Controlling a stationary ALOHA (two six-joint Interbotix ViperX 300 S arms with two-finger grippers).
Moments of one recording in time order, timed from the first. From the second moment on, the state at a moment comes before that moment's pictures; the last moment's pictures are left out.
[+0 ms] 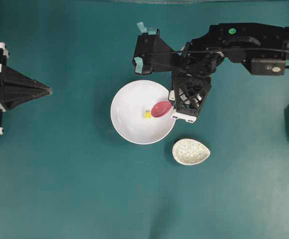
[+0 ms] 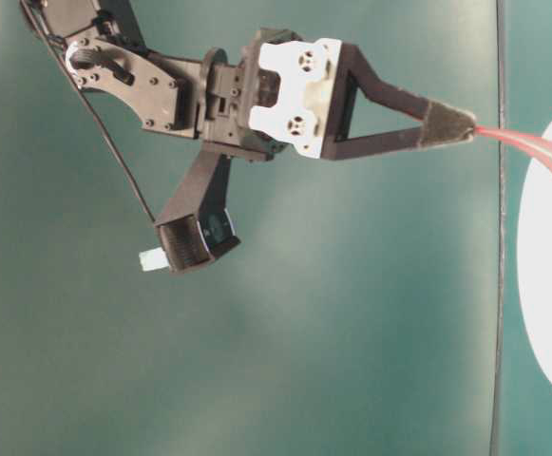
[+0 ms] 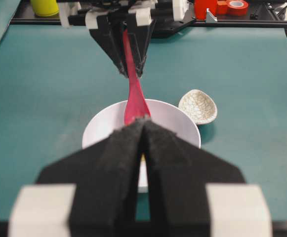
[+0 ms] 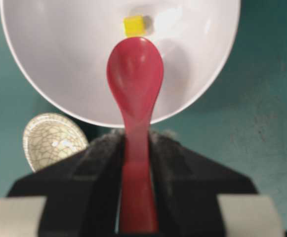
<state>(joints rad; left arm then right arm) 0.03 -0.96 1.18 0.02 -0.14 0.01 -0.18 0.07 0.24 0.22 1.05 -0.05</state>
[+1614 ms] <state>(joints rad) 0.03 -0.96 1.18 0.02 -0.14 0.01 -0.13 0.15 0.24 0.22 0.77 -0.06</state>
